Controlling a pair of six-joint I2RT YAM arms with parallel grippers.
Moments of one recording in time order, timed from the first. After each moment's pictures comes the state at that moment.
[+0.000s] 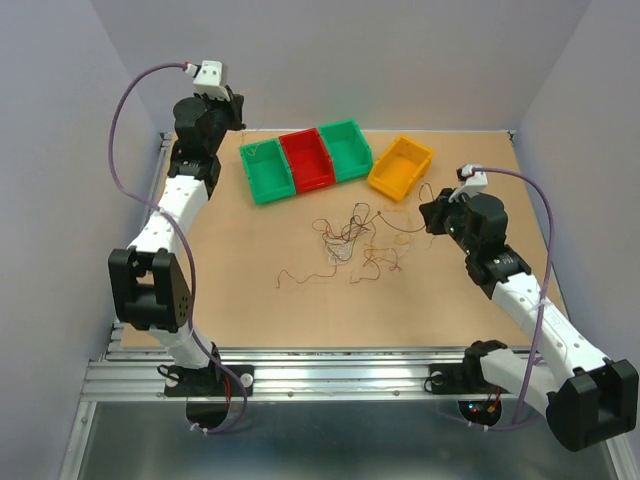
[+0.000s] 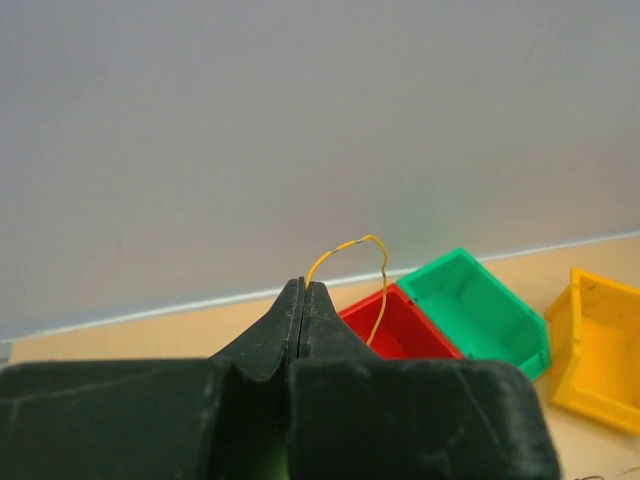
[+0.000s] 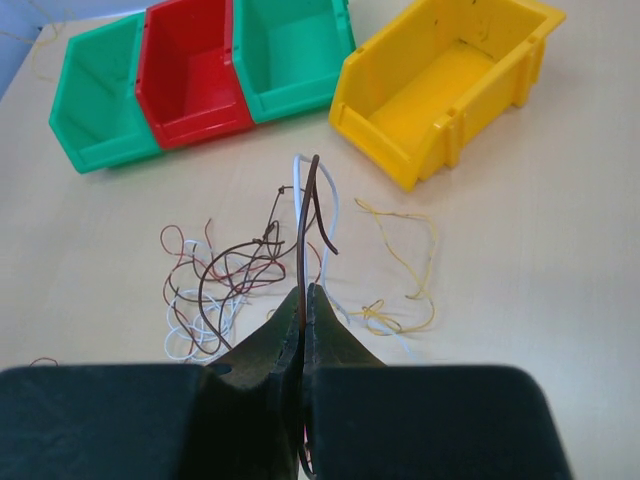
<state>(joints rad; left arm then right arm) -0.11 1.60 1.43 0.29 0.15 -0.10 0.28 0.98 0.72 0.02 -0.06 0.29</state>
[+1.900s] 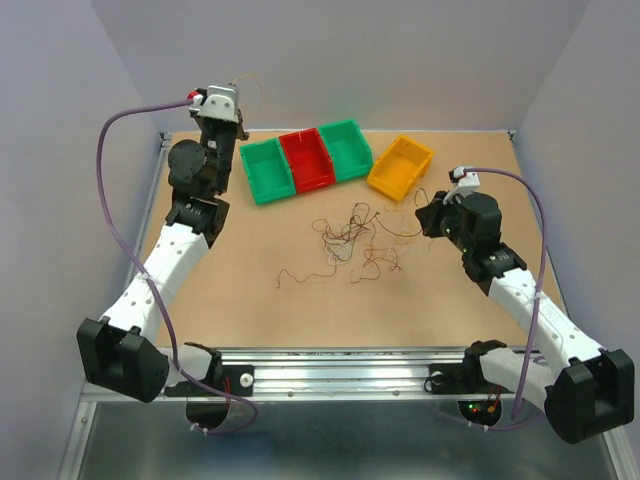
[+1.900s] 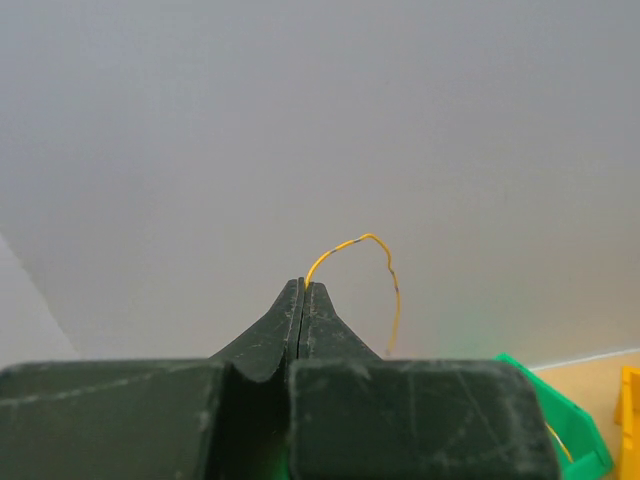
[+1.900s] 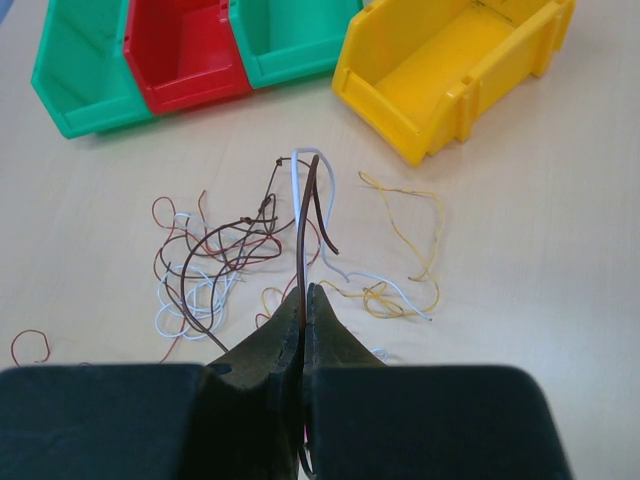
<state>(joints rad) -0.33 1.25 1.19 0.53 -0.15 0.23 0.28 1.02 0.72 0.00 -0.10 0.27</state>
